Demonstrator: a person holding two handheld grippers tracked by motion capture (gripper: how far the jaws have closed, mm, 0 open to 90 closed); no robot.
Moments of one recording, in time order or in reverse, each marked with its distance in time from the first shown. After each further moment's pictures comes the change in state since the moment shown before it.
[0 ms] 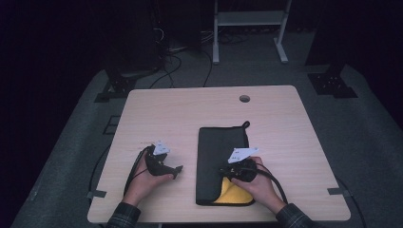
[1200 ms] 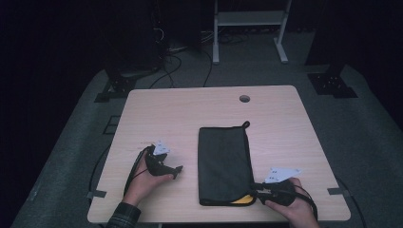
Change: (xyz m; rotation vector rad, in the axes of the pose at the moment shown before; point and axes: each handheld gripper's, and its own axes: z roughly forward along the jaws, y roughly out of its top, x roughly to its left) left arm 0.000 0.000 0.000 0.001 0.001 0.000; right arm 0.016 -0.067 -0.086 -0.007 -0.051 0.088
